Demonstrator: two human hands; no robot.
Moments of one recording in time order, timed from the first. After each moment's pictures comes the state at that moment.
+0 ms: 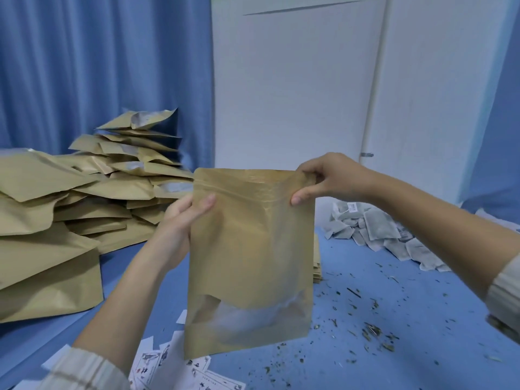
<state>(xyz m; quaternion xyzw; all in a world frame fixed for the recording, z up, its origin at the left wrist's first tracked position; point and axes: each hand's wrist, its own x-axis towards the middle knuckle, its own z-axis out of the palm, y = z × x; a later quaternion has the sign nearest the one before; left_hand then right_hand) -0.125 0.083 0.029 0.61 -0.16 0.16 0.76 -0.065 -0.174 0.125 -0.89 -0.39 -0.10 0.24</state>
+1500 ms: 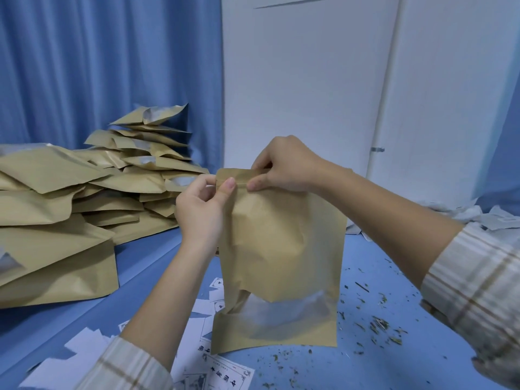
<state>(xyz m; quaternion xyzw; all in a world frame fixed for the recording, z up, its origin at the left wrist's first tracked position) -0.133 0.042 0.036 0.61 -0.01 0.43 0.66 -0.089 -0.093 0.131 -0.89 -0.39 -0.17 0.17</state>
